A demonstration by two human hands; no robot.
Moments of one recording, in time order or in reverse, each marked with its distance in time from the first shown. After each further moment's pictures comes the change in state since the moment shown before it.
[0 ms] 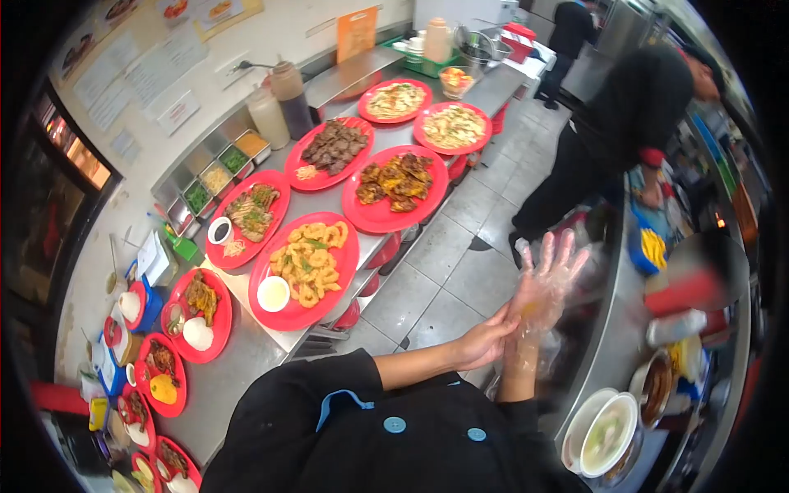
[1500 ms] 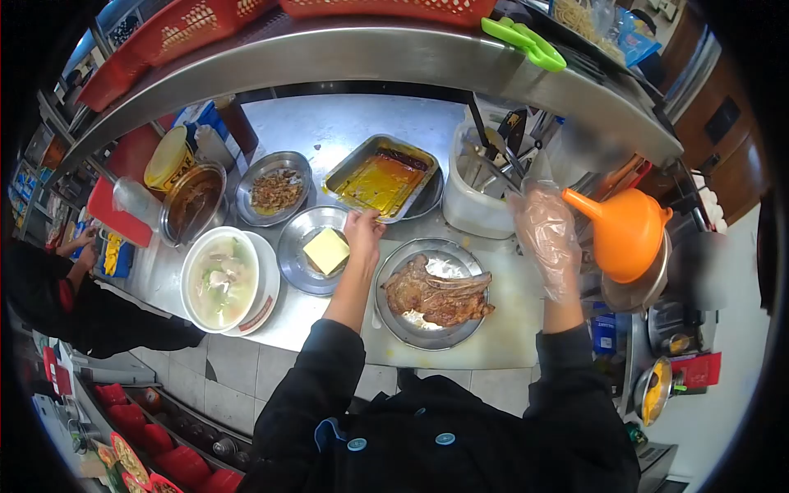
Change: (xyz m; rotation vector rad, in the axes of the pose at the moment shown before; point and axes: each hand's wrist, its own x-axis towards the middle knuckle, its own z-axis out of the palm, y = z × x) left_hand 0.019 -0.656 0.191 0.483 -0.175 -0.755; right_hand -0.560 -0.611 0.007 2.402 -1.757 -0.517
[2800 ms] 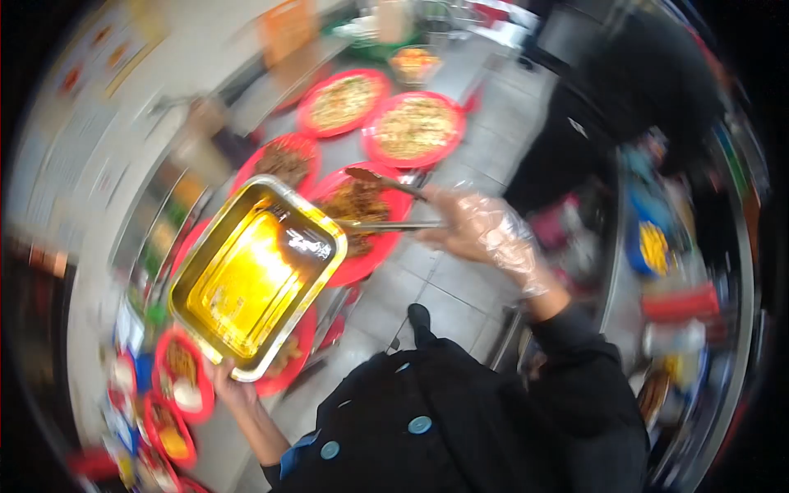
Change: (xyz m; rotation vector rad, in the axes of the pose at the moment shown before) left_hand -0.741 0.274 -0.441 -0.154 1.863 1.454; right_hand -0.456 -0.891 -0.225 0.843 -0.555 -2.375
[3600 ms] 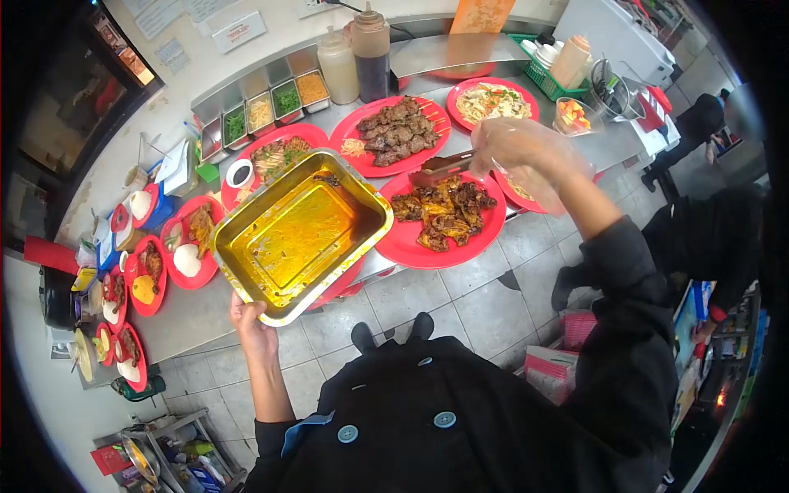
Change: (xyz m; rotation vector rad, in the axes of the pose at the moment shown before) left_hand -0.066 -0.010 0.023 -0.033 0.393 0.164; right_hand 0.199 -0.046 -0.004 -0.004 -0.431 -0.325
